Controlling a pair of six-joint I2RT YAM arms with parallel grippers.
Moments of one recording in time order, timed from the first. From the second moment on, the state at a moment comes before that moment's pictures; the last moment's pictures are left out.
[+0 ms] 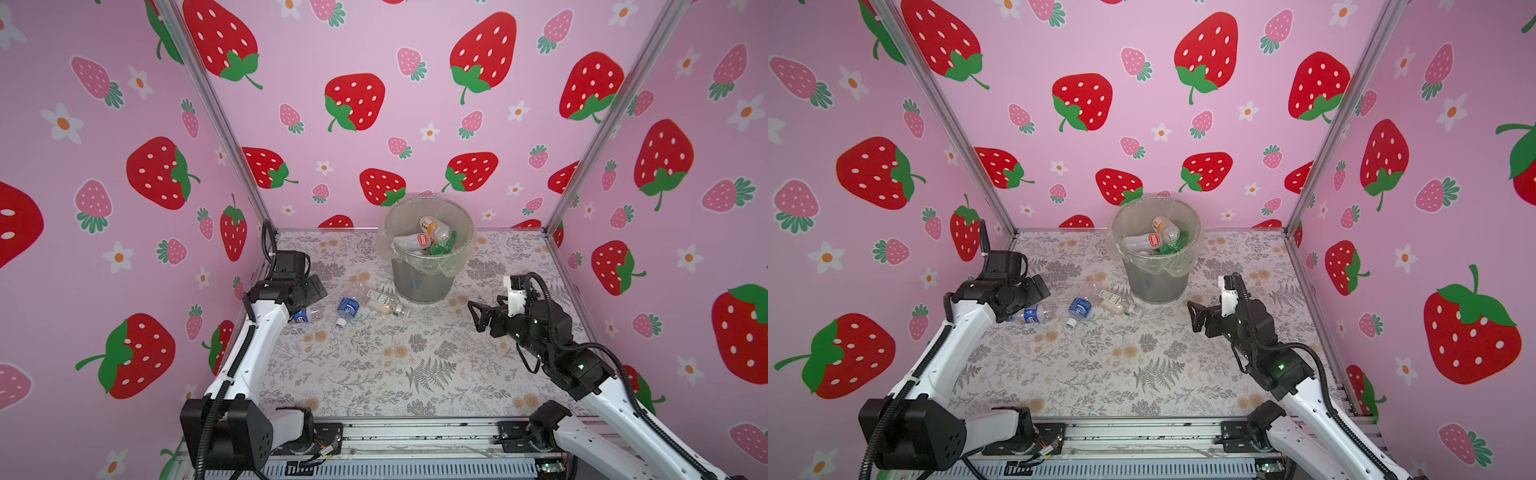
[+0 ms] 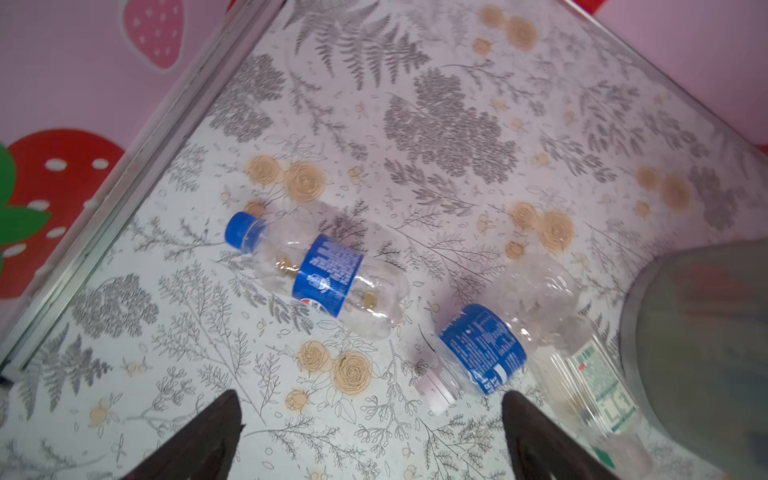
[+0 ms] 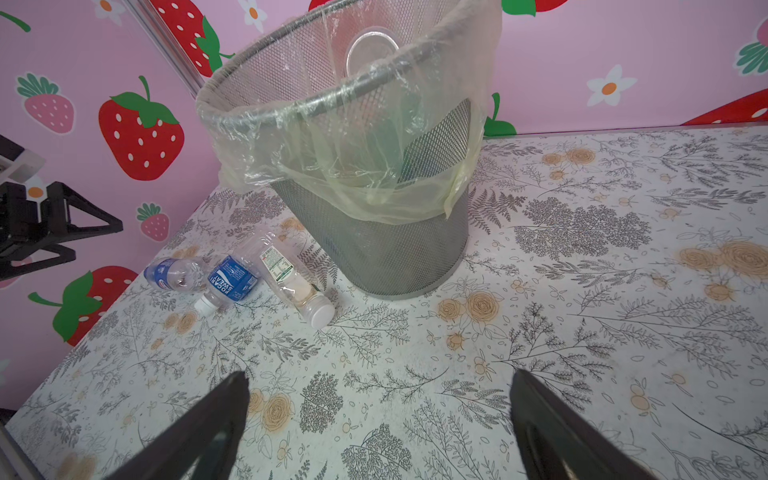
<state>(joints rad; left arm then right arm) 0.02 1.28 1.13 -0.90 -0.18 -0.60 0.66 0.70 0.68 -0.32 0.06 0.32</state>
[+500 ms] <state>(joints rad) 0.18 1.40 1.08 -0.89 -0.16 -0.91 0.66 0.67 0.65 -0.35 0.07 0.34</state>
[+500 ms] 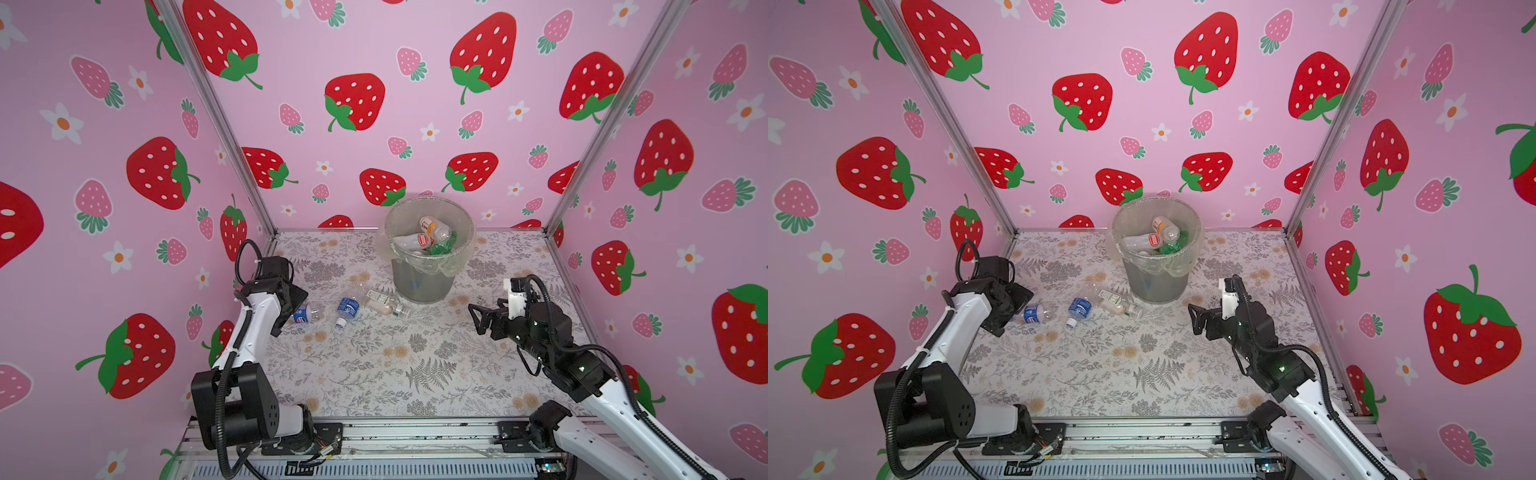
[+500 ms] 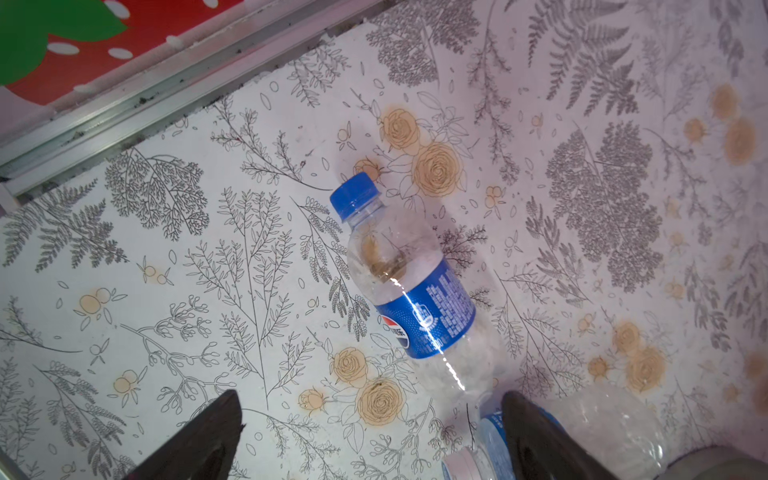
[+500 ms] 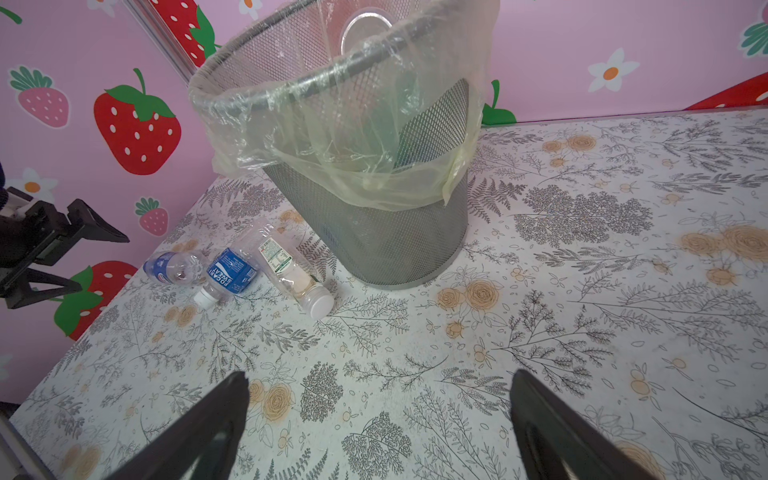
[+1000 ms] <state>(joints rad) 0.21 1.59 1.08 -0.83 -0.09 -1.00 0.66 0.63 0.63 -0.35 0.10 0.40</state>
